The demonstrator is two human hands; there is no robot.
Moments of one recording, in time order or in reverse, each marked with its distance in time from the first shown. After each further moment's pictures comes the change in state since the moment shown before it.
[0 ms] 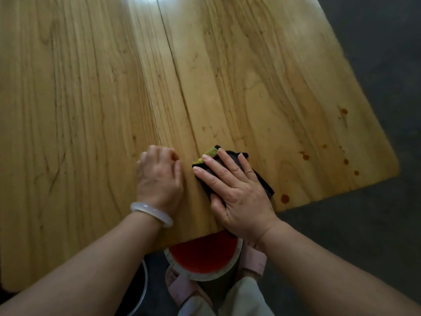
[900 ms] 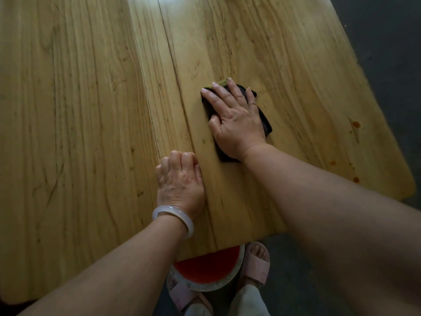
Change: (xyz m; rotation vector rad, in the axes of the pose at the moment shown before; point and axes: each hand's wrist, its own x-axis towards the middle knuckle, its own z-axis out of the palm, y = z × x) left_hand 0.017 0.037 0.027 0.124 -0.072 -0.057; right_hand 0.154 0.064 -0.019 -0.035 -0.100 0.273
